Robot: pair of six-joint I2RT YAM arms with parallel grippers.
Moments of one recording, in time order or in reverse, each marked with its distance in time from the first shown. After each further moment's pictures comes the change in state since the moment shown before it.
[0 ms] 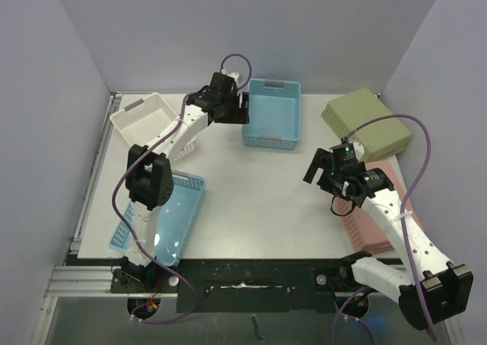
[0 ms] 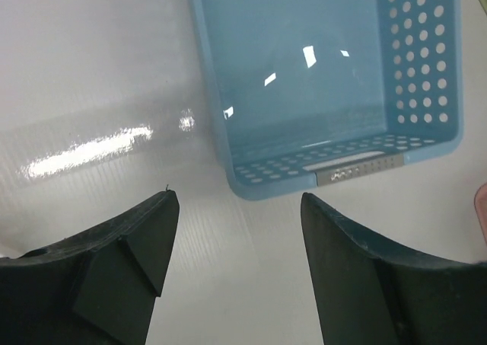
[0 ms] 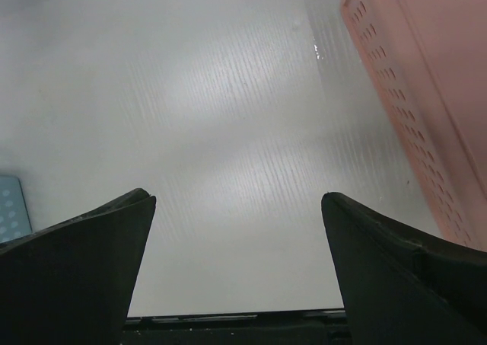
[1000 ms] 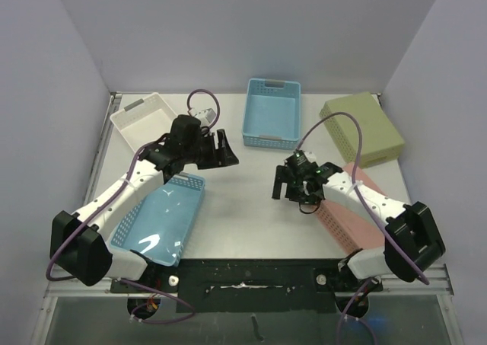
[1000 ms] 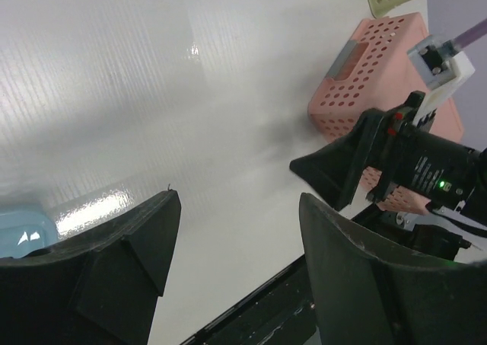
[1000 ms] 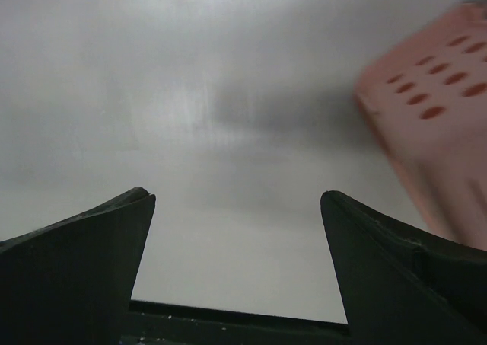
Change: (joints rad) left arm -0.045 -0.731 -0.806 0.151 0.203 -0.259; right arm 0.295 0.336 -0.020 0.157 -0.051 0.006
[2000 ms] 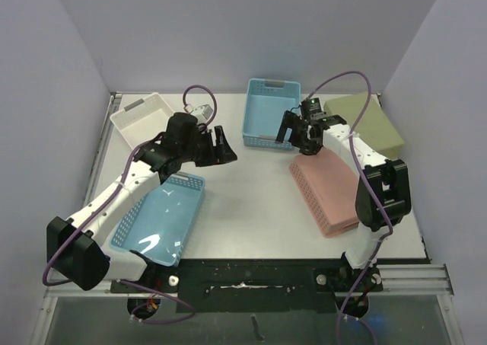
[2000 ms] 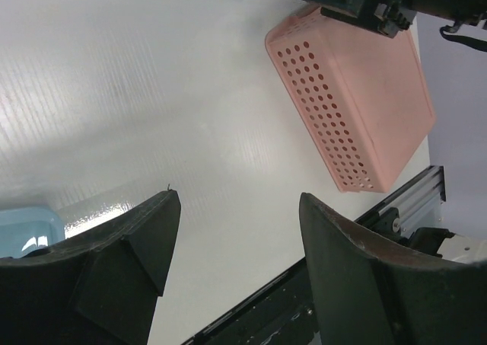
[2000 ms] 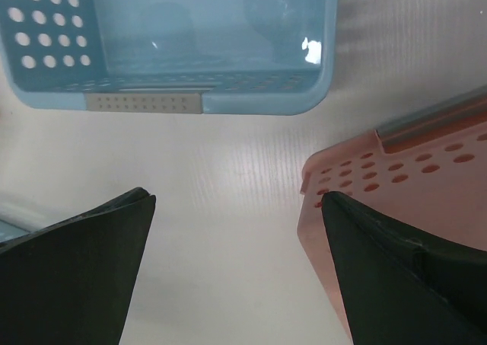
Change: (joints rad) left arm 0.000 -0.031 0.036 -0.023 -0.035 0.000; right arm -0.327 0.383 0.516 0.066 -0.134 -0.131
